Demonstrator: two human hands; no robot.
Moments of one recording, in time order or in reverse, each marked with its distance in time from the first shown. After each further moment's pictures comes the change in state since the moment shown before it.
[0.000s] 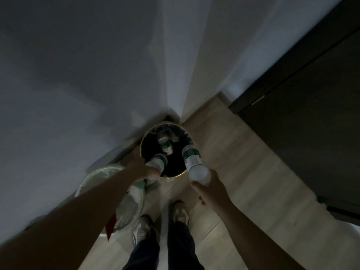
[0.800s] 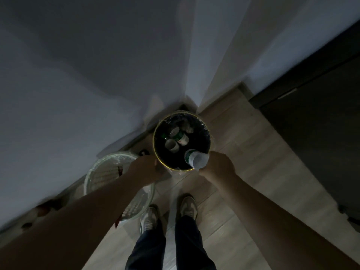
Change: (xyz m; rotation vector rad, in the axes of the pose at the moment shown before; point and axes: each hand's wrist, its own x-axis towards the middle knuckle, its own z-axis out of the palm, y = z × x) left_hand 0.008 -0.035 0.003 0.438 0.098 0.223; right_hand 0.062 -0.046 0.034 -0.855 0.032 -0.160
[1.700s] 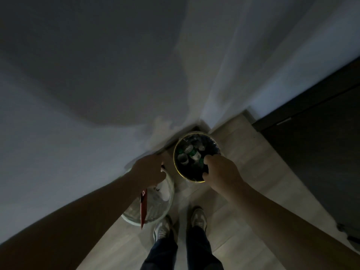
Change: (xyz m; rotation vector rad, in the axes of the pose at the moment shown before) left_hand -0.119 -0.039 -0.115 0.108 0.107 0.152; right_hand -0.127 -0.088 -0.067 -0.225 0.231 -0.387
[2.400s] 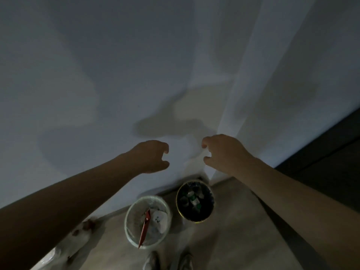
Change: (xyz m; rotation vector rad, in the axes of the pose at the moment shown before) left_hand -0.243 0.081 -0.208 0.075 0.360 0.032; right_hand -0.156 -0.063 -0.298 -0.251 0.242 -0.481
